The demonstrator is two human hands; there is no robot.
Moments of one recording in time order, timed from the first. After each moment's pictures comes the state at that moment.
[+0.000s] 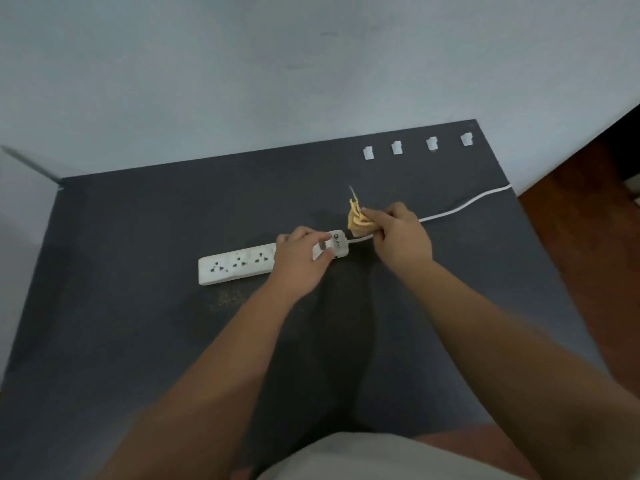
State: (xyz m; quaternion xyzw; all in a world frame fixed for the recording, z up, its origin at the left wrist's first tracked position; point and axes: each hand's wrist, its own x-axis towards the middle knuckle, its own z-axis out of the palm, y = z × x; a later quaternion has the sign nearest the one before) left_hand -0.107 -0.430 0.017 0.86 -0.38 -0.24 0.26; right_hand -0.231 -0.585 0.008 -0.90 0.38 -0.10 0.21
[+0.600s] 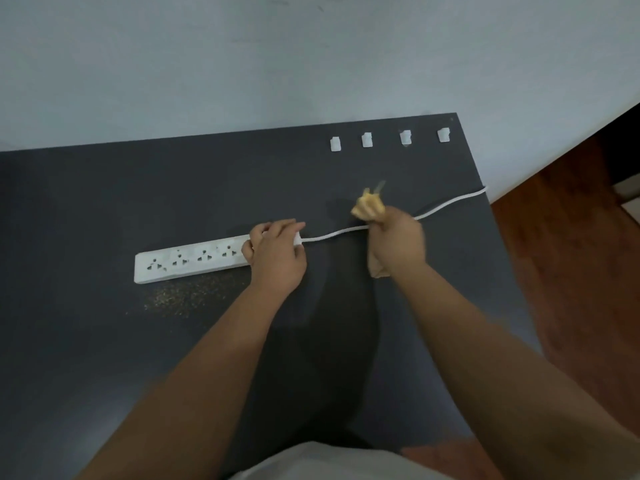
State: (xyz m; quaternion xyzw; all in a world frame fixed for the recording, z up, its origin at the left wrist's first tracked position) left_hand -0.148 -0.494 -0.016 0.92 -0.31 -0.15 0.17; right_hand -0.267 -0.657 -0.009 -0.83 0.47 -0.09 0.30
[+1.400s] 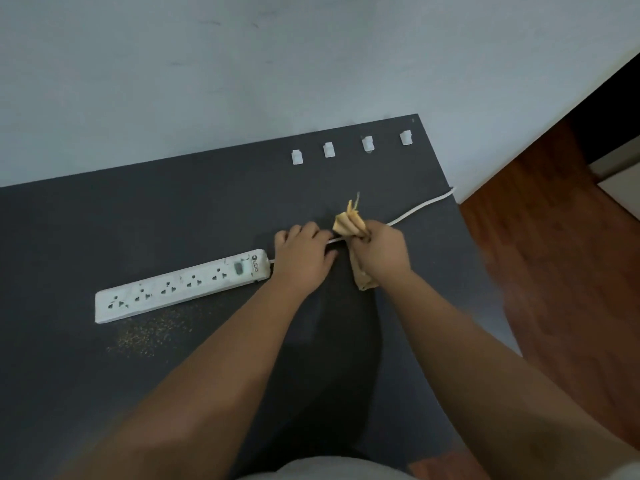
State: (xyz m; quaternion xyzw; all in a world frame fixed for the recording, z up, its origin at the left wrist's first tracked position) left_hand -0.176 -0.581 -0.025 0.85 -0.50 -0.12 0.07; right_hand -0.288 -0.689 -0.025 -0.80 0.47 -0.05 0.36
